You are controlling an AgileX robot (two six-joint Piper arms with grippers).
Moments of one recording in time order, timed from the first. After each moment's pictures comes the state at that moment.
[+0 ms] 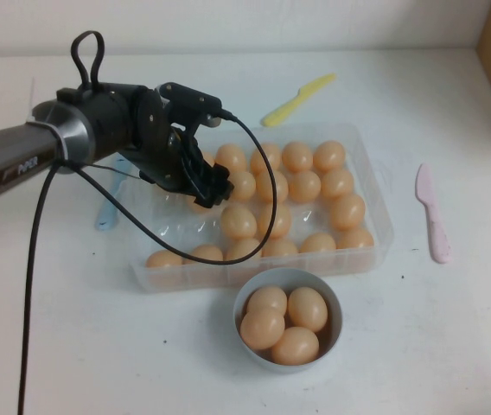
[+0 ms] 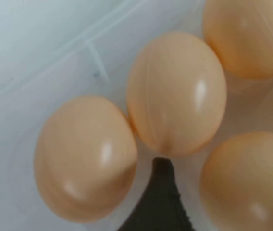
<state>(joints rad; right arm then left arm) 0.03 -0.01 0.03 0.19 0.38 -0.13 -0.42 2.08 -1.59 -0.10 0.61 0.21</state>
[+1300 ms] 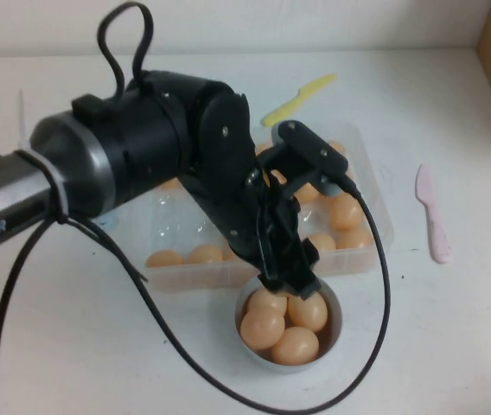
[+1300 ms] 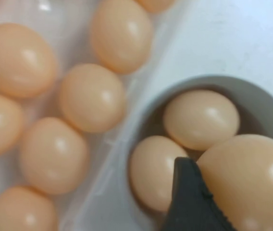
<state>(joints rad) 0.03 -0.01 0.03 0.19 0.38 -0.13 -0.74 1.77 -1.46 -0.19 0.97 0.36</state>
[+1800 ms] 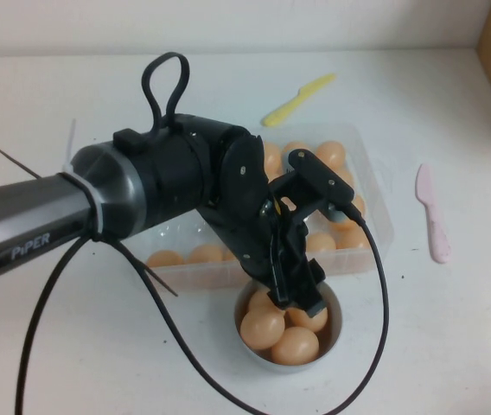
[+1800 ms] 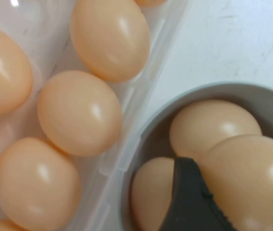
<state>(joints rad) 0.03 -0.01 0.03 0.19 0.38 -0.13 -0.77 1.82 -1.39 -0.21 0.84 0.40</state>
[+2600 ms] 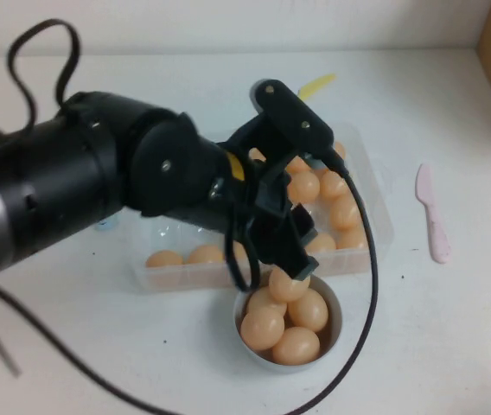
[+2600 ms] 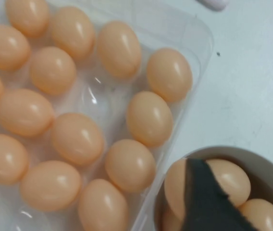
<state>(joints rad) 0.03 -0.01 0.03 0.19 0.38 -0.13 -0.77 1.59 -1.28 -0.19 0.64 0.40</state>
